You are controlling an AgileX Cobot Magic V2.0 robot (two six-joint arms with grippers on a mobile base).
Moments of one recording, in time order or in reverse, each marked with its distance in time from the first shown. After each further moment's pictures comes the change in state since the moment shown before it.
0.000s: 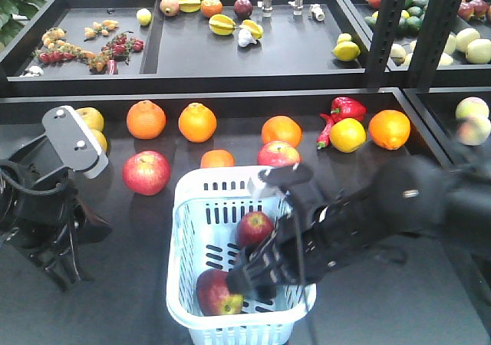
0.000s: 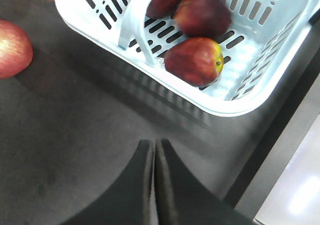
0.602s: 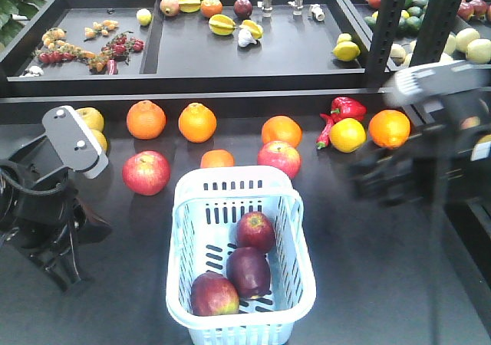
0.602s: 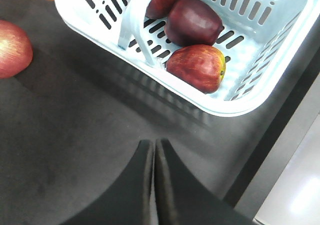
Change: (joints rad) left arm 0.000 0.000 0.000 0.000 0.000 0.000; right arm -0.313 -0.372 0.000 -0.363 -0.052 0.181
